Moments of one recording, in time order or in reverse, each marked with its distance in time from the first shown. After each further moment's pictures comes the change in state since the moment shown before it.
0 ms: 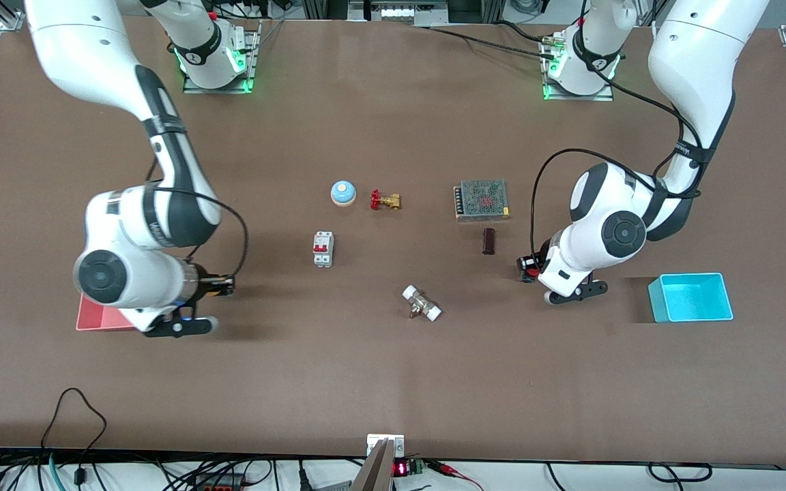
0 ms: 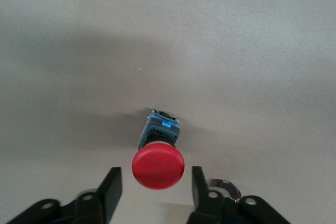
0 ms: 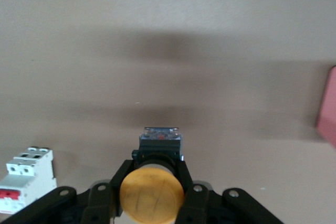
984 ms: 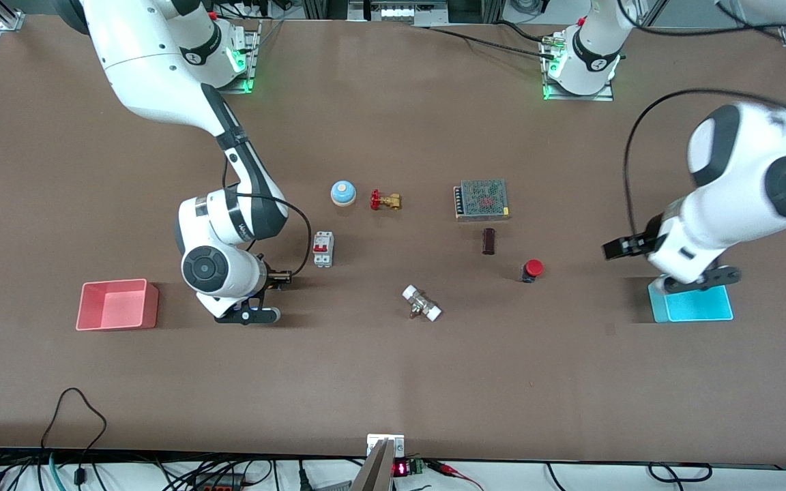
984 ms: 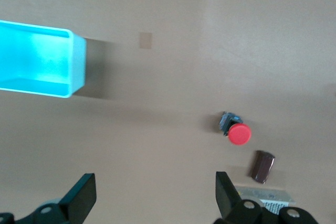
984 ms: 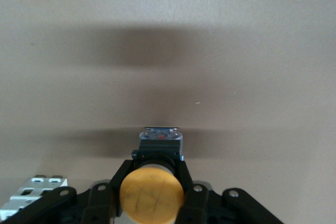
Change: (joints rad) left arm 0.160 -0.291 0.036 0.129 0.021 -0.377 0.234; right arm 0.106 0.073 0.000 -0.101 0.001 0.171 0.131
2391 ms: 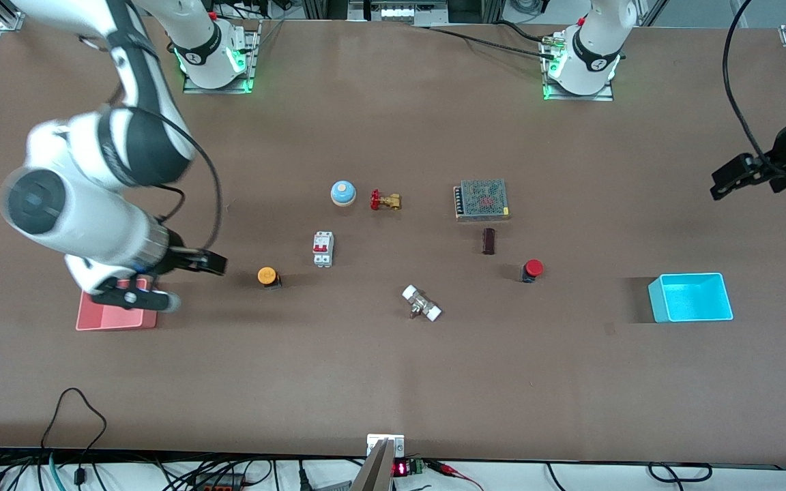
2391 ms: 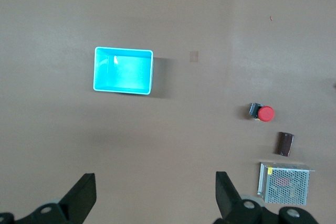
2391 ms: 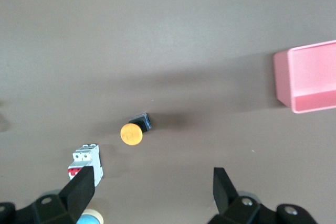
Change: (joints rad) left arm 0.011 -0.285 0.133 0.002 -0.006 -0.154 0.202; right arm -0.104 -0.345 -0.034 0.040 0.000 -0.224 0.024
